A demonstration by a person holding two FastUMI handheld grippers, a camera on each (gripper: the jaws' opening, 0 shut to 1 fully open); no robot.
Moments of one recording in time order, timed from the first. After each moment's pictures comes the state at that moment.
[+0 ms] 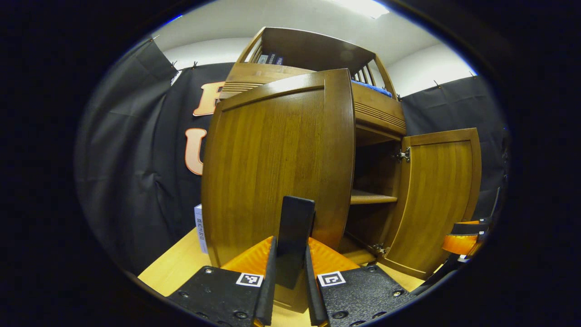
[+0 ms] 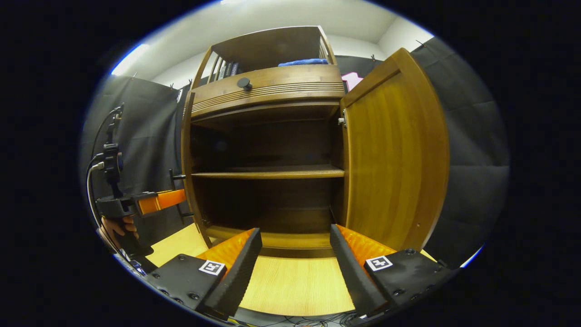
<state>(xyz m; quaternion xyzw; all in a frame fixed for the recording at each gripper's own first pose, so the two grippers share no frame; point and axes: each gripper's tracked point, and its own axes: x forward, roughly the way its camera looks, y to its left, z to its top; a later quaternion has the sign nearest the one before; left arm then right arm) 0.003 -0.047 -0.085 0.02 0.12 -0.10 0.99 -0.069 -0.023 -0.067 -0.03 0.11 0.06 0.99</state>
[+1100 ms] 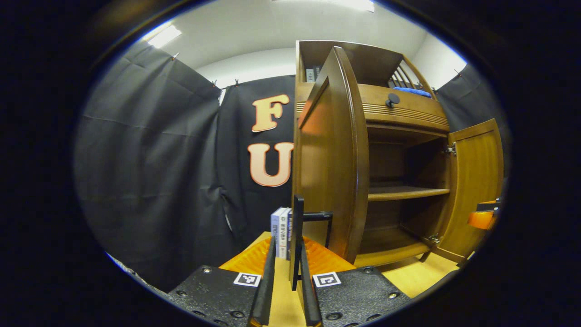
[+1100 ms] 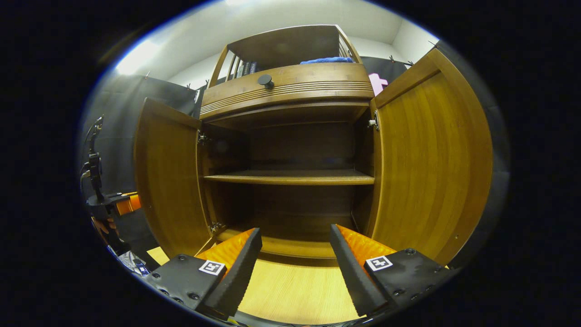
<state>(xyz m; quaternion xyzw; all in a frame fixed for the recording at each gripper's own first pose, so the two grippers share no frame) -0.043 0.101 -0.053 0.07 0.09 0.06 0.99 -0.041 0.014 -0.070 -0.03 0.09 0.11 0.99</state>
